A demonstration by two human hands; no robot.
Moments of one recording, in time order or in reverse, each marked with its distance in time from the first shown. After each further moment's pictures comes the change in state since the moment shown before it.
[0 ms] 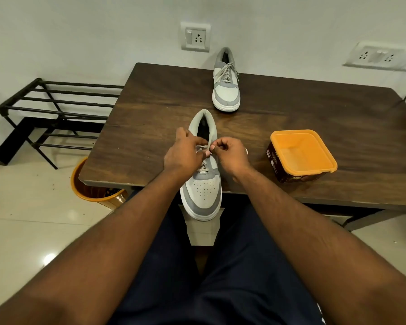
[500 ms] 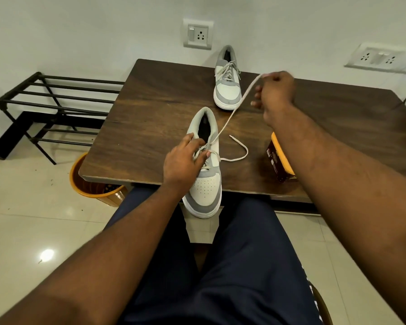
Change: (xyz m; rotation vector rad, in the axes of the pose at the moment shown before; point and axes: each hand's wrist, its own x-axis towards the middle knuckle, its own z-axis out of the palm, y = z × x) left_hand -0.017 -0.024 0.022 0.006 0.184 0.176; right_hand 0.070 -0.100 -0.076 0.202 0.443 0.060
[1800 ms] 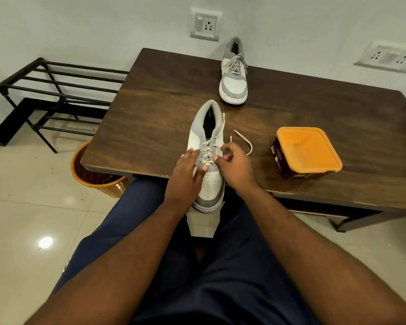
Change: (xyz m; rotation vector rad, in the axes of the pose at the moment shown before) left_hand -0.054 -0.013 0.016 -0.235 -0.081 -0.121; right_hand -0.120 0.133 0.001 -0.454 -0.444 -0.133
